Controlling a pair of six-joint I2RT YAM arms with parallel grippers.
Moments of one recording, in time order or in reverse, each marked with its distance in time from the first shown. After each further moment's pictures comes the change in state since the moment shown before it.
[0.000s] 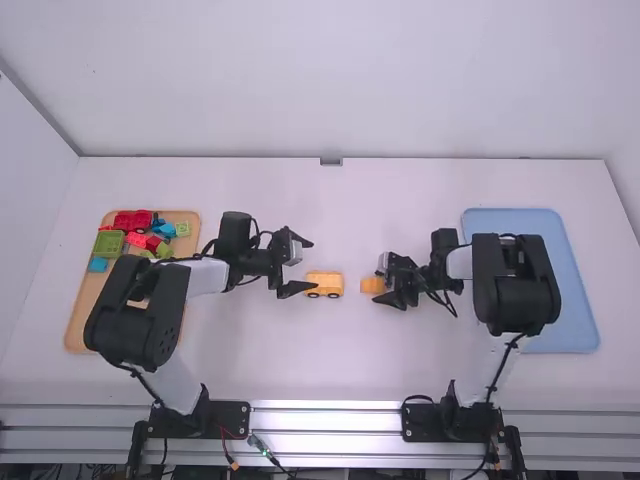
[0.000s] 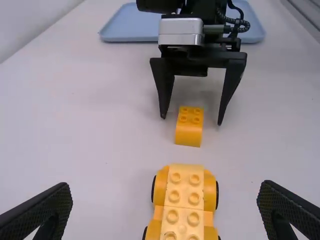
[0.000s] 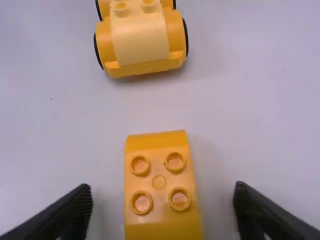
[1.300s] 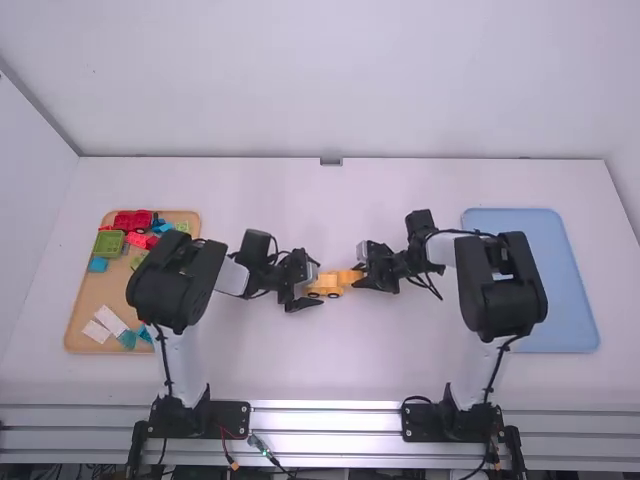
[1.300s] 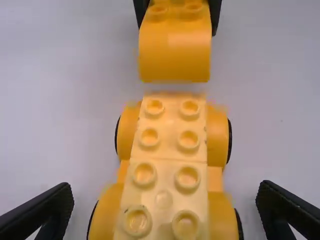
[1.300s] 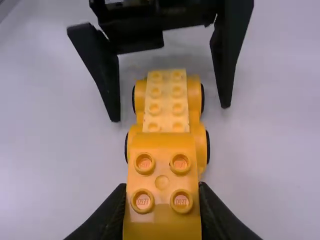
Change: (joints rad) left arm -0.072 0.274 0.005 0.129 -0.156 0.095; right arm 0.161 -0.024 0.162 -0.175 -0.089 -0.016
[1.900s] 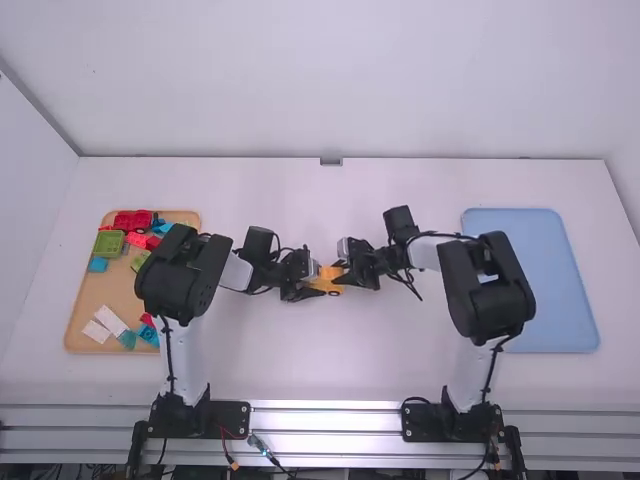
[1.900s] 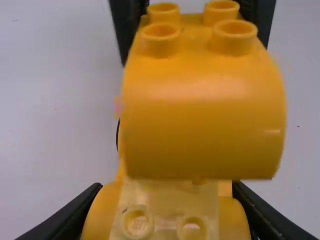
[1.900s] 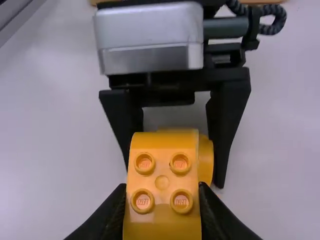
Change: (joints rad) left arm 0.000 0.053 0.055 0.007 0.039 -0.002; right arm 0.121 0.000 0.000 0.207 -0.032 0.201
